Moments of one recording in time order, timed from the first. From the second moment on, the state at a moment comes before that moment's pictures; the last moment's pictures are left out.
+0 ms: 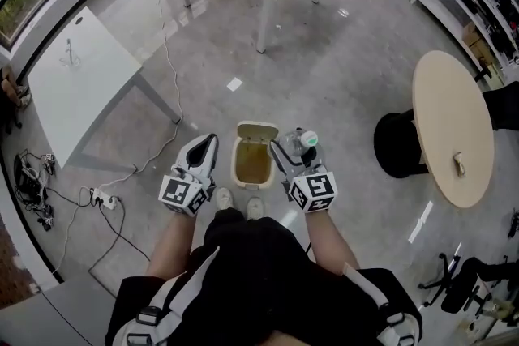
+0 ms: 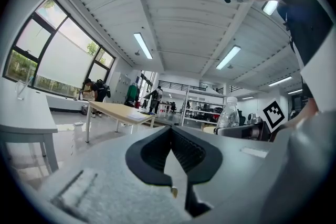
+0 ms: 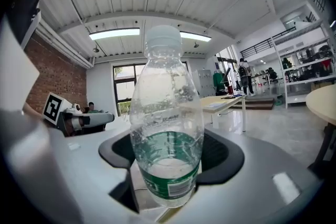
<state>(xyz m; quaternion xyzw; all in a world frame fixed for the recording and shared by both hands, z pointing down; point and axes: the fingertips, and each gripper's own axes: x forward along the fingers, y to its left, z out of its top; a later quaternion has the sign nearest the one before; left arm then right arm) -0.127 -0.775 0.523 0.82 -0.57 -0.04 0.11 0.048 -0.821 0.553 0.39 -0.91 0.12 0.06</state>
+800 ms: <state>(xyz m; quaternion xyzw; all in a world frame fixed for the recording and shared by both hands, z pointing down) -0.147 -0.757 0.678 0.80 -0.55 0.04 0.24 0.019 -0.768 0.736 0.37 -0.87 0.25 0.20</state>
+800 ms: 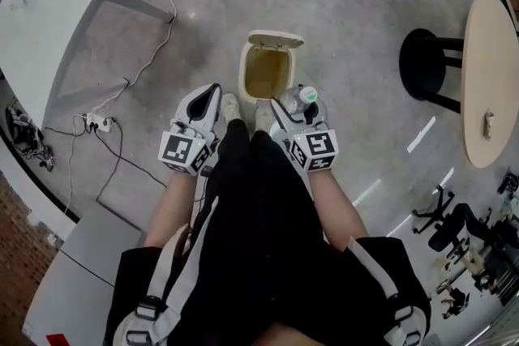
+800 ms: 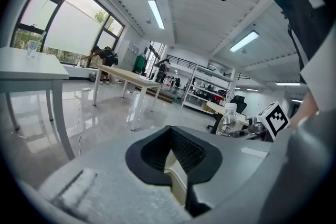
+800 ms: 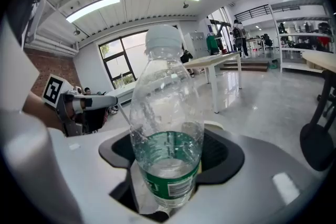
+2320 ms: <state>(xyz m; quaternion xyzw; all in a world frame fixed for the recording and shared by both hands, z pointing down) -0.110 -0.731 0.813 0.78 -0.51 0.11 0.34 0.003 -0.778 0.912 0.34 -0.84 0.31 0.29</state>
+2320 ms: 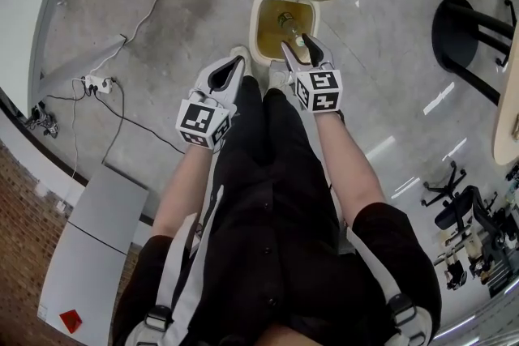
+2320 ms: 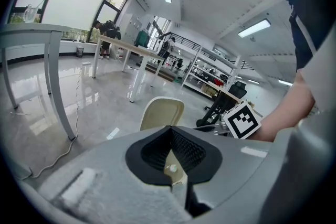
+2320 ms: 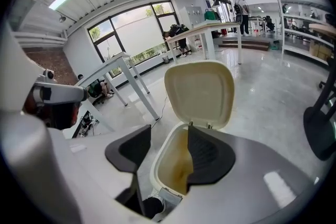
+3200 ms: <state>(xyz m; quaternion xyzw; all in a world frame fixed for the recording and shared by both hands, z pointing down) -0.136 -0.768 0.604 0.79 -0.59 -0.02 0.18 0.102 -0.815 0.655 0.43 -0.88 0.18 0.10</state>
